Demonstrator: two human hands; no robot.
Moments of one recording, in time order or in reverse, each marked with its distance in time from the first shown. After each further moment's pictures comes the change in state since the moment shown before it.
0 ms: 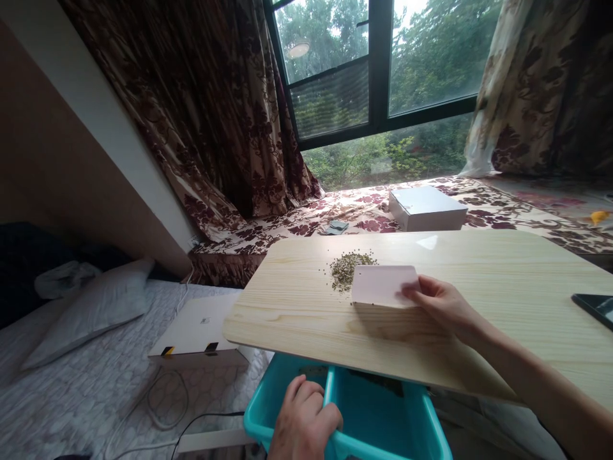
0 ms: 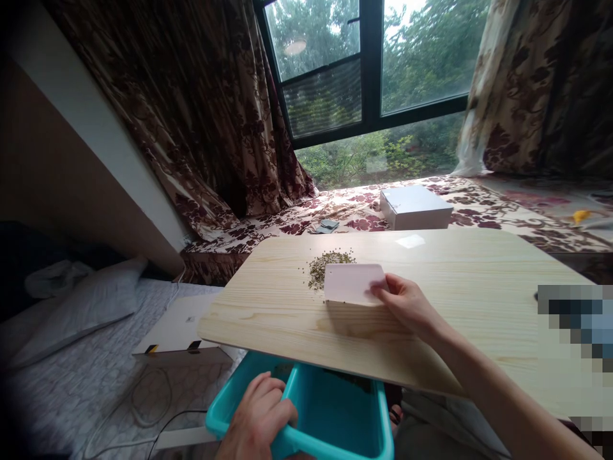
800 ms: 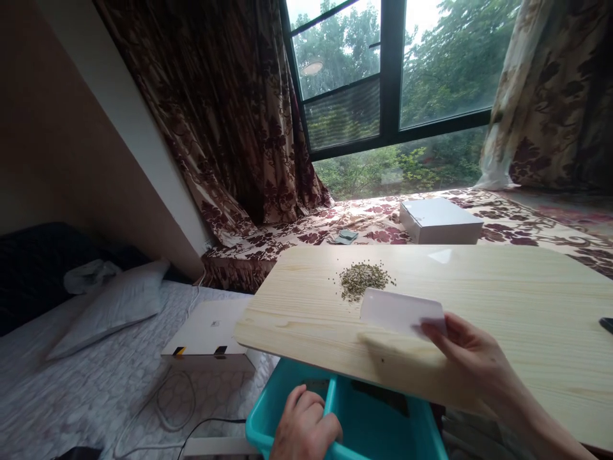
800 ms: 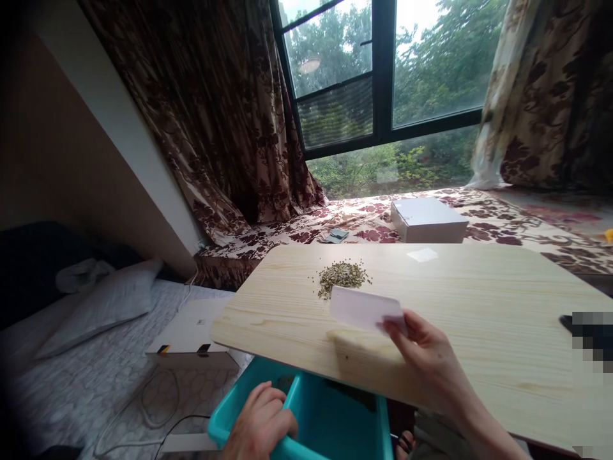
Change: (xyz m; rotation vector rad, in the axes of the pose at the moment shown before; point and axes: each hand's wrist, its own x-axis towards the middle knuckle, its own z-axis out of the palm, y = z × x) left_hand -0.002 -0.005 -0.018 0.039 -0.032 -0.025; right_hand -0.048 0.001 0.014 0.088 0.093 -0.119
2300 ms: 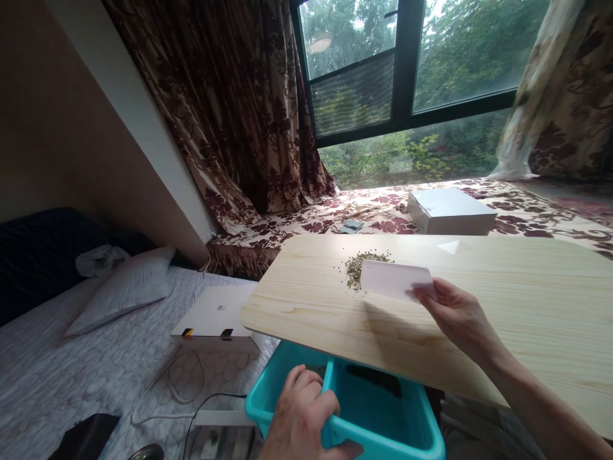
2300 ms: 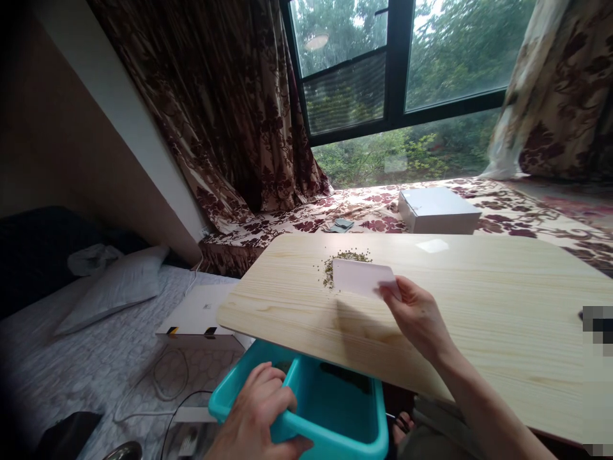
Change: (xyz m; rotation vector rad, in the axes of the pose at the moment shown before) left_hand 0.000 0.006 0.004 -0.155 0.080 -0.193; right_hand 0.037 -0.010 0.019 -0.064 0.010 -0.085
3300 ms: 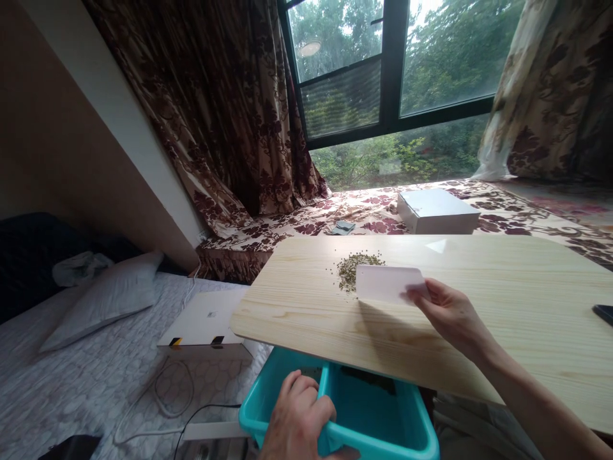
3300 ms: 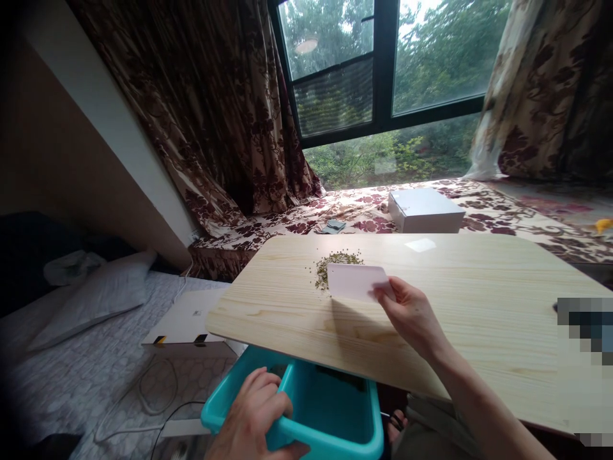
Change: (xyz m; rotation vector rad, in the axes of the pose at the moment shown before) left_hand -0.004 -0.007 0.009 0.017 0.016 0.054; right_hand 0.002 0.009 -0.010 -0.090 -0.046 -0.018
